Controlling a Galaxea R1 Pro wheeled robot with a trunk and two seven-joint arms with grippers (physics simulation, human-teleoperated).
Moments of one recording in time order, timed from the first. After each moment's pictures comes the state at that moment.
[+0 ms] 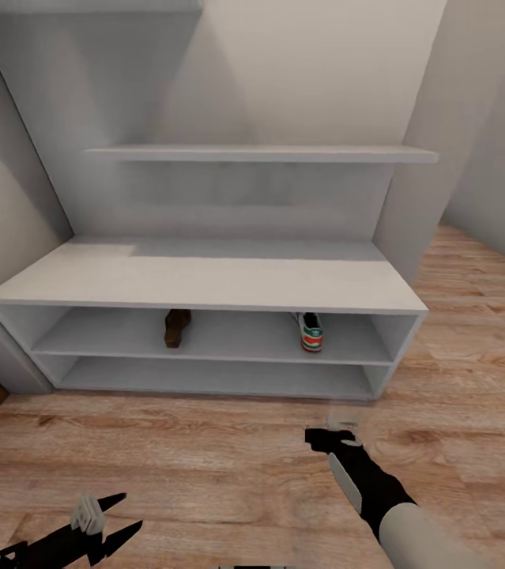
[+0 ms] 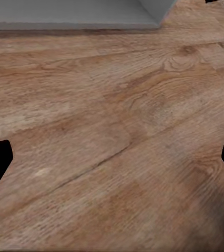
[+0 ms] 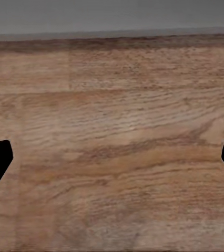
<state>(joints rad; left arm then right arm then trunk) -0.32 0.32 0.19 -0.51 0.07 -0.28 -1.16 -0.63 0.04 0.19 -0.55 -0.24 0.23 -0.19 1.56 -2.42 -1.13</state>
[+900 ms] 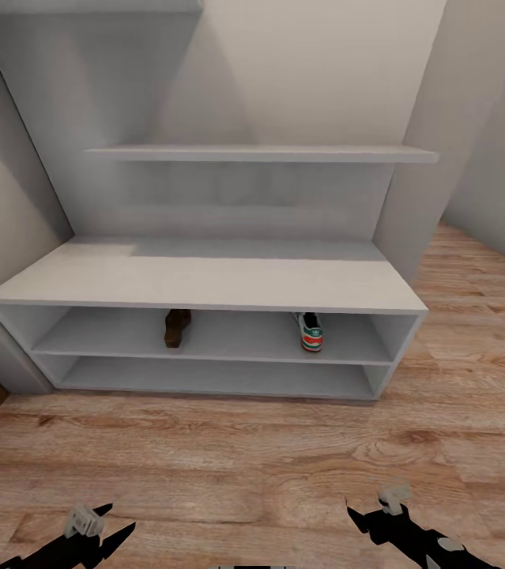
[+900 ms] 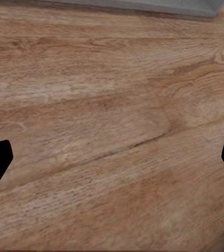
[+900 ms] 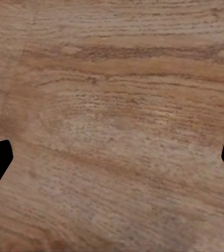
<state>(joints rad) -0.32 0.32 0.20 -0.43 0.07 -0.28 -0.98 -0.55 -0.21 0.22 -0.06 -0.24 -0.30 0.47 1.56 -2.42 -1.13</state>
